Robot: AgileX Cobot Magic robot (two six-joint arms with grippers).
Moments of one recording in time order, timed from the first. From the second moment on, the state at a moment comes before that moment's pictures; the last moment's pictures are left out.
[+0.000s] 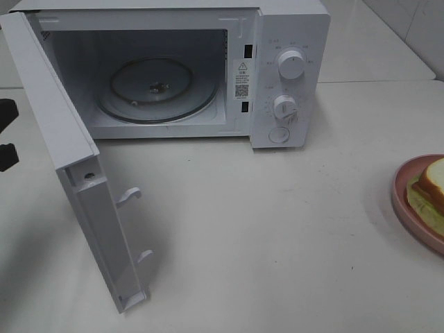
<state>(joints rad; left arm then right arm) -0.05 1.45 -0.27 0.46 -0.98 -0.22 0.09 0.00 -0.50 -0.07 1.01 0.03</state>
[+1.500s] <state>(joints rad) -0.63 1.80 -0.72 -0.36 -0.80 0.19 0.09 0.00 -0.50 -0.07 1.01 0.03</state>
